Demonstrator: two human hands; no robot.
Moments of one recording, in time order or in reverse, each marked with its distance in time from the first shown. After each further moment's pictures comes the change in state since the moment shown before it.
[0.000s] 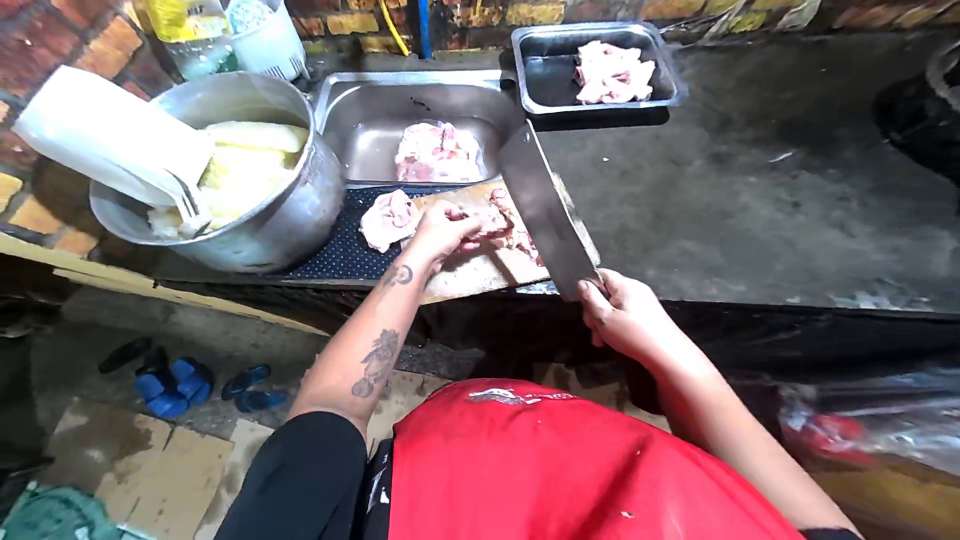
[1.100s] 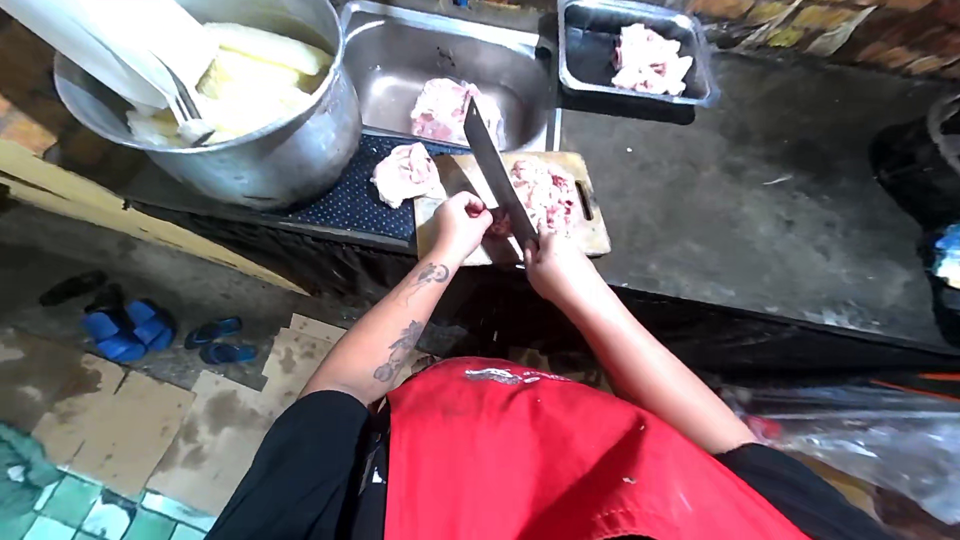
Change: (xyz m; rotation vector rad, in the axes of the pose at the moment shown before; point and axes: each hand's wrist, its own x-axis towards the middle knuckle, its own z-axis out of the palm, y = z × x) left_hand -0.021 -0.053 0.011 0.295 0.247 0.215; right_hand 0.046 -0.049 0.072 -0.469 -0.016 -0.018
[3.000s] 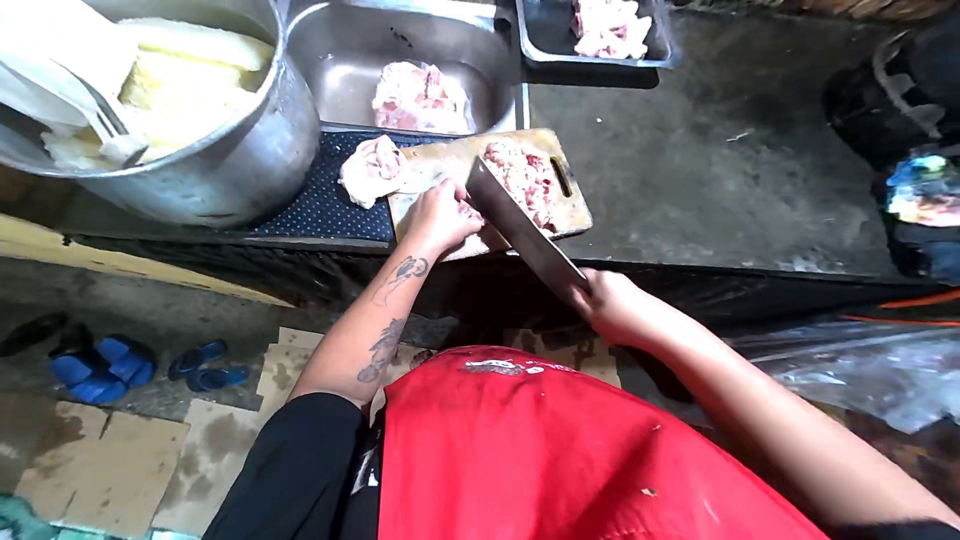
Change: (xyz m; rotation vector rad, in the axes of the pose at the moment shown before) left_hand 0.016 0.014 -0.016 0.386 -0.282 0.068; right_hand -0.064 0.064 -0.034 0.053 -0.319 0.078
